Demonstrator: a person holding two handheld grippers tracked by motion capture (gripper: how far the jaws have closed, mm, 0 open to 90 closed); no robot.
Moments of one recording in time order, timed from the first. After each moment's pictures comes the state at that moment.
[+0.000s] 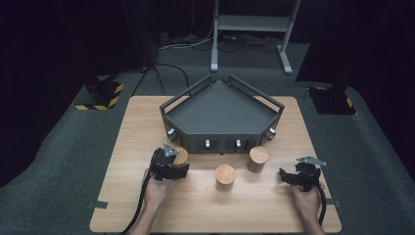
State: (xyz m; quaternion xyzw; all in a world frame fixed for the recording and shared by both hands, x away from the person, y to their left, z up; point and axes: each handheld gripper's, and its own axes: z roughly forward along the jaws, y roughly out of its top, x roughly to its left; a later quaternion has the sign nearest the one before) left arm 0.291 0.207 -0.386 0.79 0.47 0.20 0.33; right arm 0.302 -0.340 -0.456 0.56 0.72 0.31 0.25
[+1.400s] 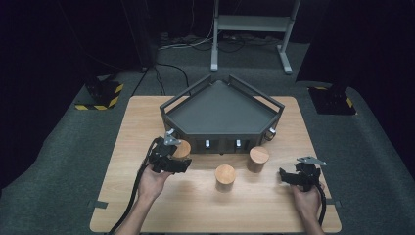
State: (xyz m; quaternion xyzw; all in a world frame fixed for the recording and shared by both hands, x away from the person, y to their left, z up) left arm 0.299 0.207 -0.315 0.82 0.43 0.17 0.33; right arm 0.302 -0.340 -0.456 0.56 0.72 0.31 0.25
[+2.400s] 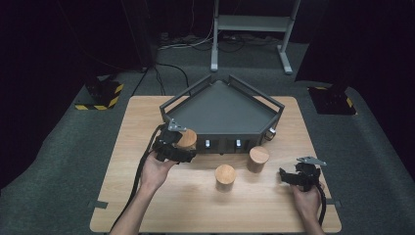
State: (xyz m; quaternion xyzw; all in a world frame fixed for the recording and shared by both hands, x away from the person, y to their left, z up) left arm 0.315 0.199 -0.273 0.83 0.42 0.15 0.34; right arm 0.302 -0.340 -0.456 0.56 0.72 0.31 0.25
